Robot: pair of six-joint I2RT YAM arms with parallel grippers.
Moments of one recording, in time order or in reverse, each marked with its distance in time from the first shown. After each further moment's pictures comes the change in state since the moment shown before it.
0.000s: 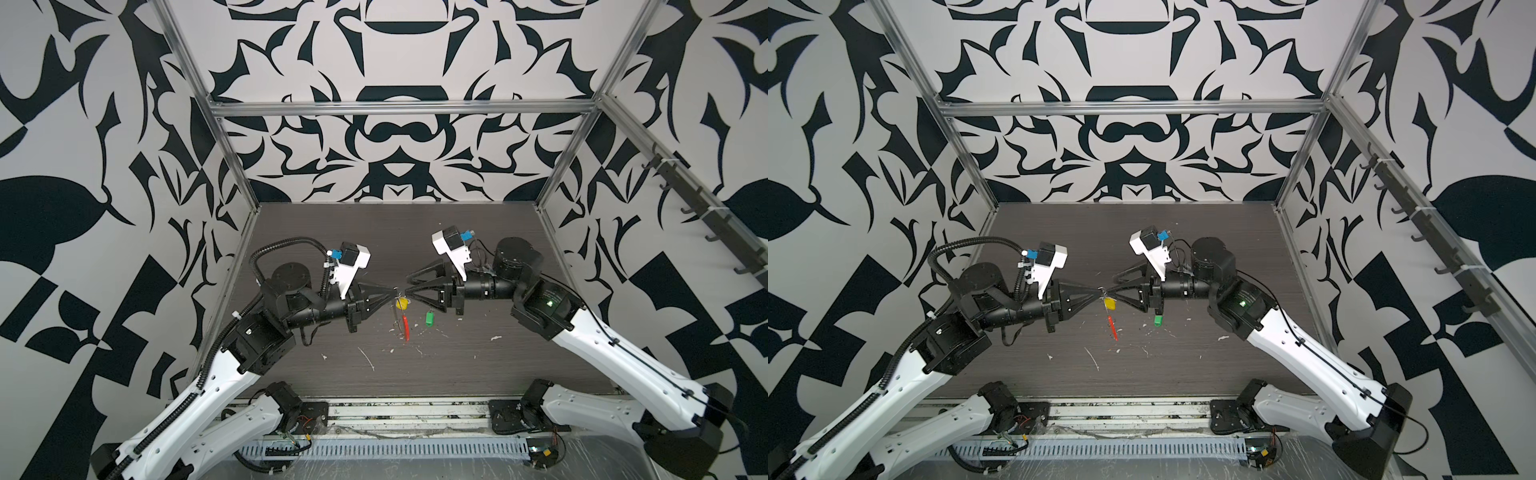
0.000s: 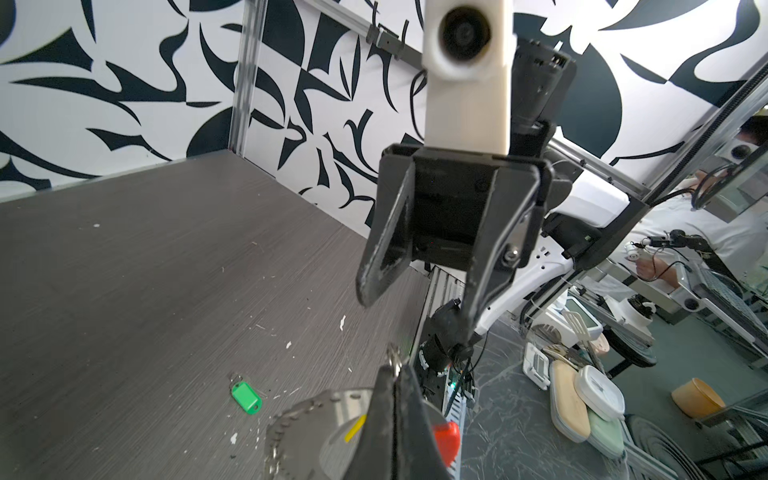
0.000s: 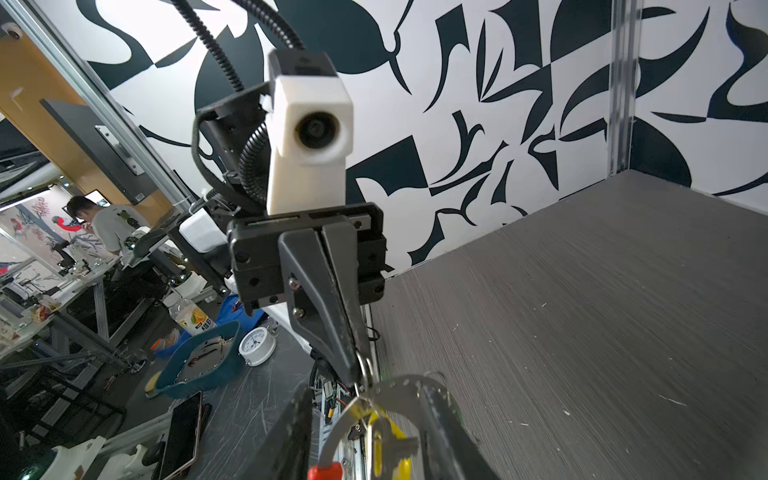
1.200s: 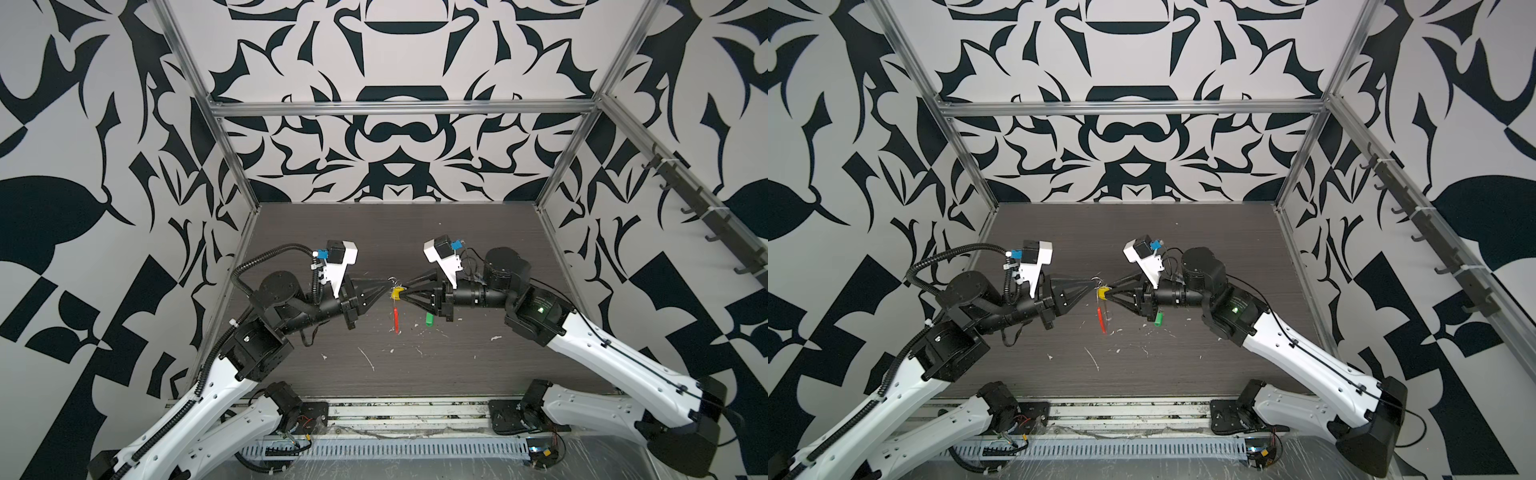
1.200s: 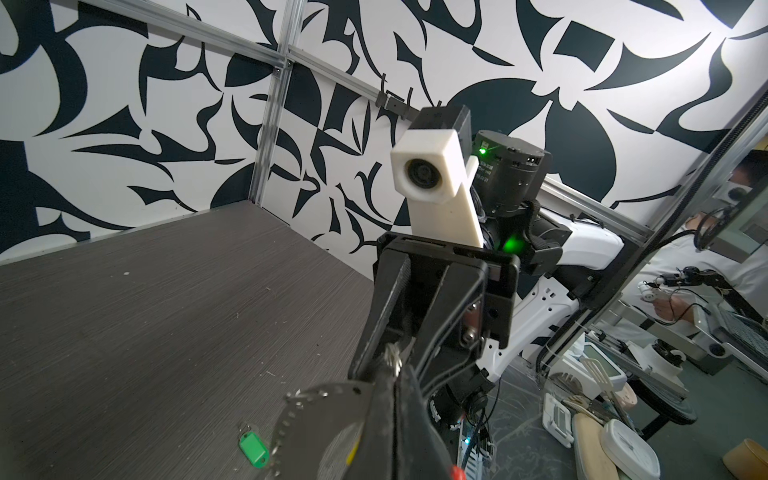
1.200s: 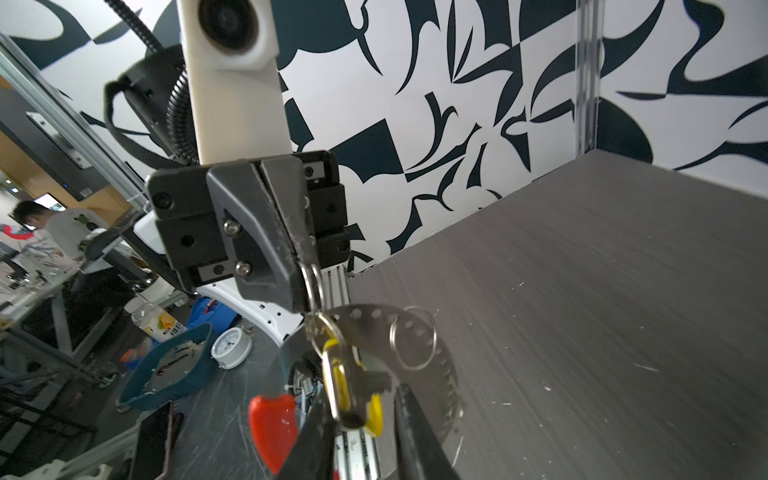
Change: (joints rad) left arm 0.000 -0.041 -0.055 0.136 -0.061 -0.053; right arm 0.063 -0.001 -0.048 -0.005 0.136 -0.019
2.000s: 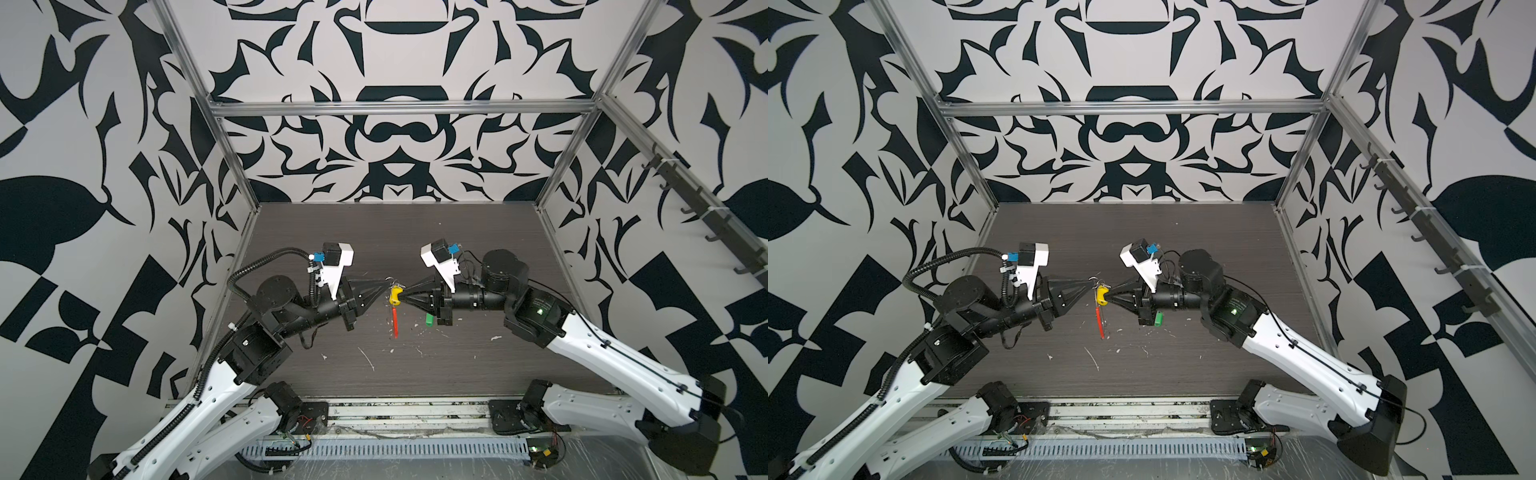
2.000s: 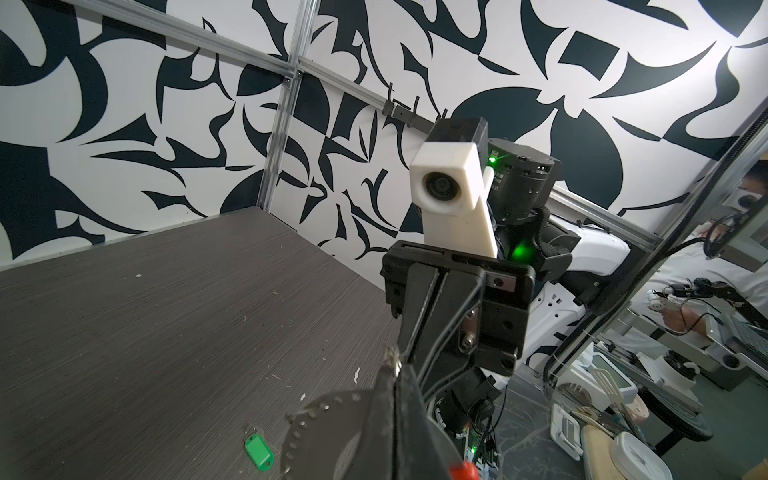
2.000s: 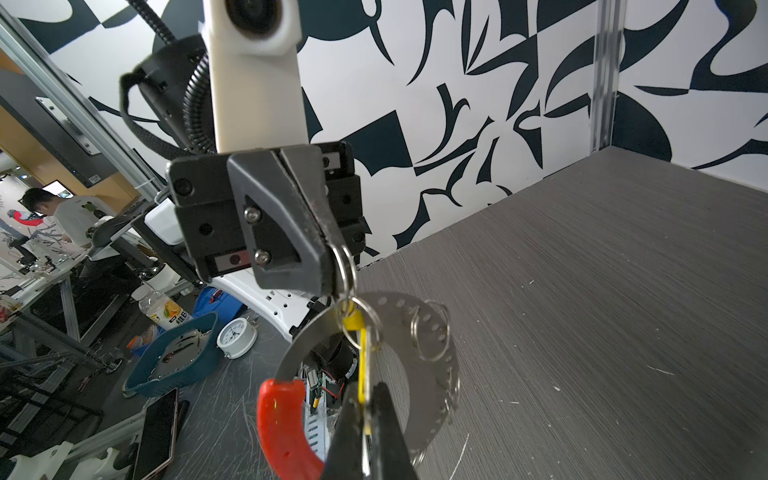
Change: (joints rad) left arm 0.000 -0.033 -0.032 0.024 -0.043 -0.005; right arm 0.031 0.000 0.000 -0.010 -0.005 -0.018
